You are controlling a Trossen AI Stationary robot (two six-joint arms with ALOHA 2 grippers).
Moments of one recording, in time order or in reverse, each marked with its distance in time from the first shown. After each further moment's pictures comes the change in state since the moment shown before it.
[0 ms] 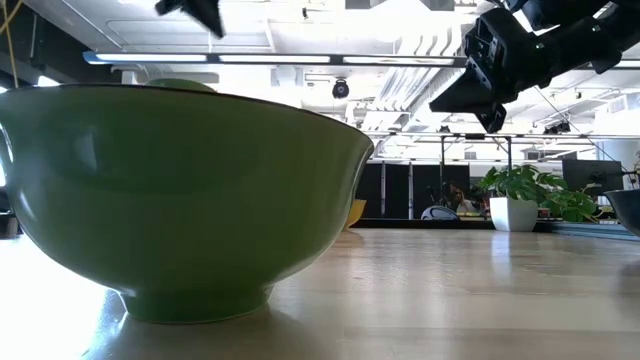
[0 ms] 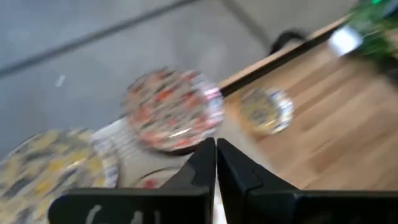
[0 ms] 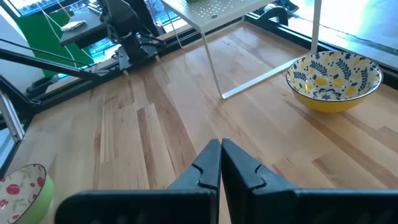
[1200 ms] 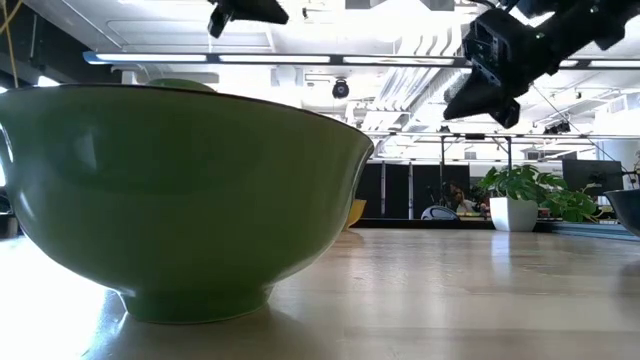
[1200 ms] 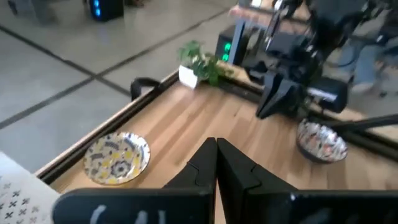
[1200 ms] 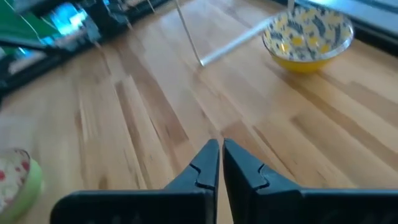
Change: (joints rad) left arm -0.500 -0.158 -0.682 0.968 -0.079 0.077; right arm 0.001 -0.001 0.136 -0.337 0.034 0.078
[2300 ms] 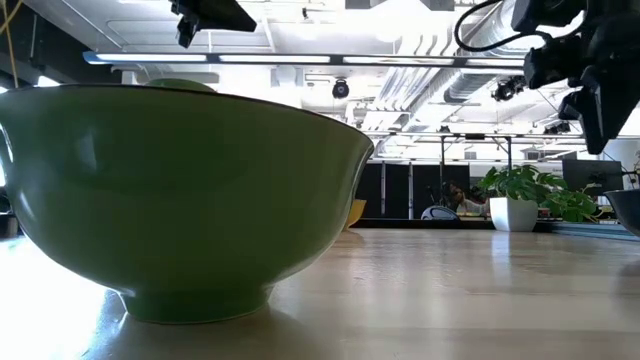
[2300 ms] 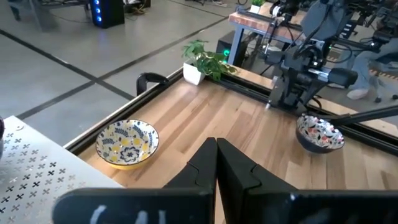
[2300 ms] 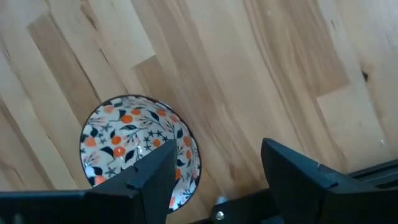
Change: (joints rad) left arm -0.031 -0.202 -0.207 0.045 -0.029 -0.001; right arm 0.000 0.000 0.210 -1.012 -0.227 -0.102
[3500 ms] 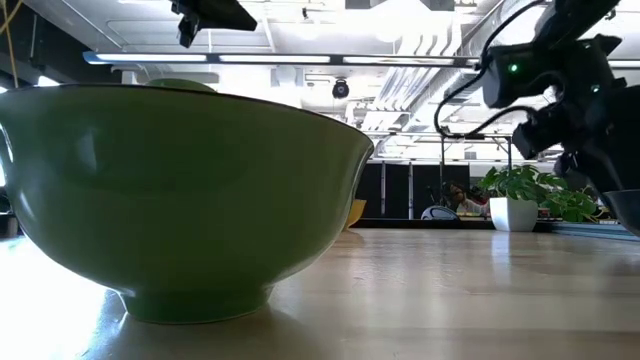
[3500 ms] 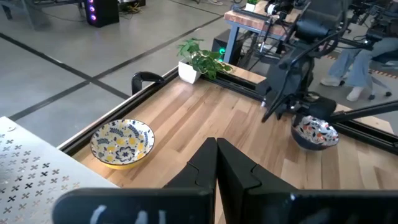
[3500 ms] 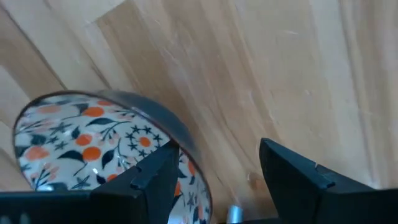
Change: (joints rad) left arm 0.000 0.001 0.000 0.000 0.022 0.003; right arm 0.004 0.335 -0.151 0.214 -0.121 -0.054
